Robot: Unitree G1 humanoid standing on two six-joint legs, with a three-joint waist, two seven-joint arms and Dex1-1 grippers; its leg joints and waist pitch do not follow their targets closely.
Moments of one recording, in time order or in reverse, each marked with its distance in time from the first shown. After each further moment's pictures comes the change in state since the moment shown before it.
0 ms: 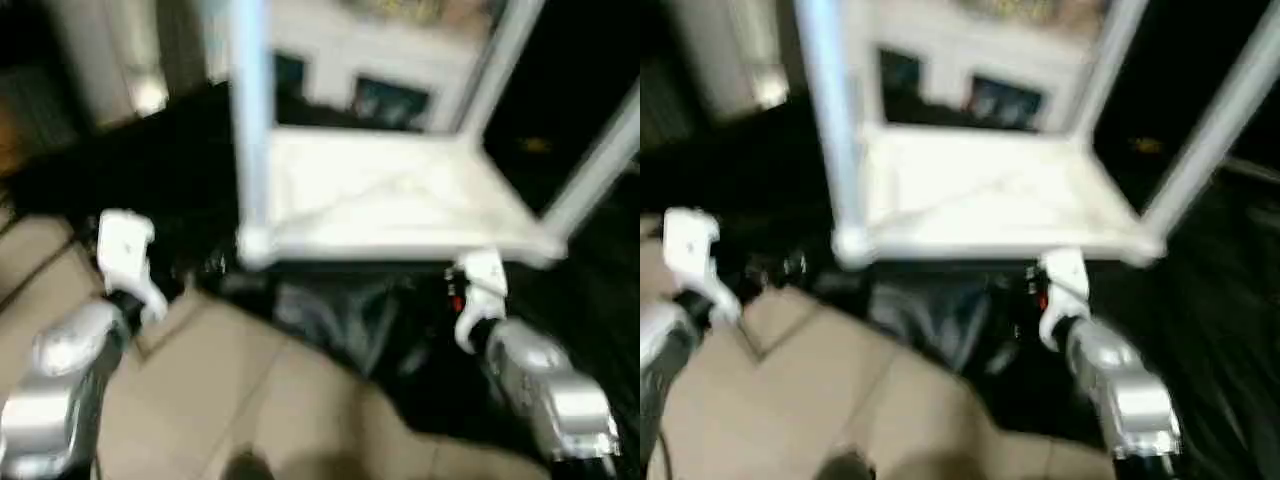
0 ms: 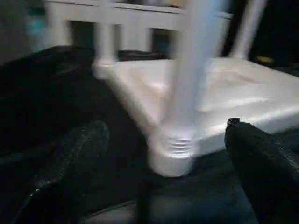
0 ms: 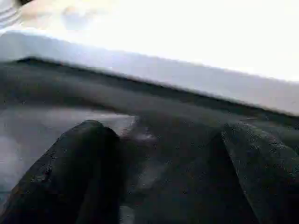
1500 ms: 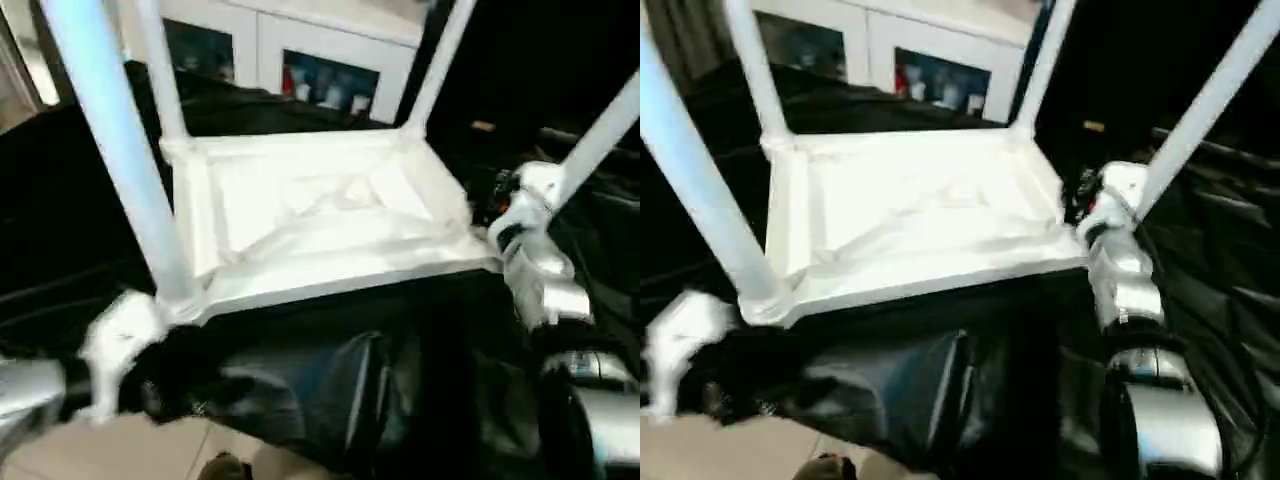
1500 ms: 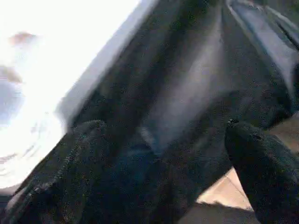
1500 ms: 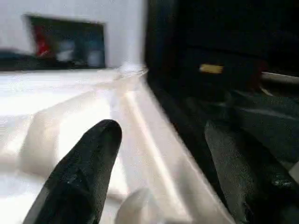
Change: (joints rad) left arm 0.400 0.404 0.049 -0.315 -0.080 0.157 -0.528; right arm -0.498 -0.019 -0.191 0.779 -0.064 -0.552 -0.108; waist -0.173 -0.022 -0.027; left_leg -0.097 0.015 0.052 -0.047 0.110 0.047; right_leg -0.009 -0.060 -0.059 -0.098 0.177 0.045
